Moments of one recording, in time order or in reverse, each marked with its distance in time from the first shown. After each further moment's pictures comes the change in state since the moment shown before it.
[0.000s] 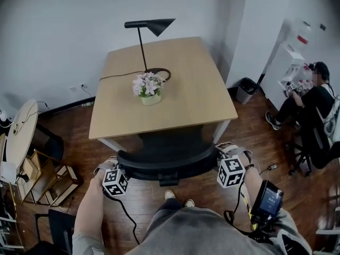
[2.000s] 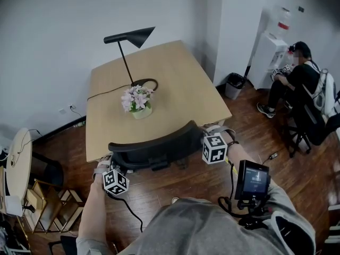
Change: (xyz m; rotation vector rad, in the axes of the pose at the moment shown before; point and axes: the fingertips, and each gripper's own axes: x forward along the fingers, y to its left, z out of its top) left arm 0.022 0.115 -0.043 0.017 0.020 0.282; right arm 0.060 -0.105 0.002 0.092 0.023 -0.071
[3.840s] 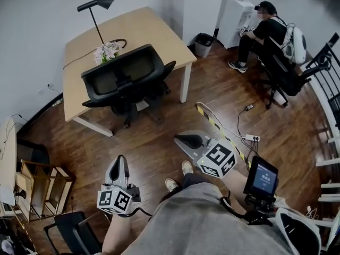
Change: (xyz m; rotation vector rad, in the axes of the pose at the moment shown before) left arm -0.272 -0.162 0.120 -1.394 -0.639 0.091; right arm -0.233 0.221 0.140 1.025 -0.617 -0.204
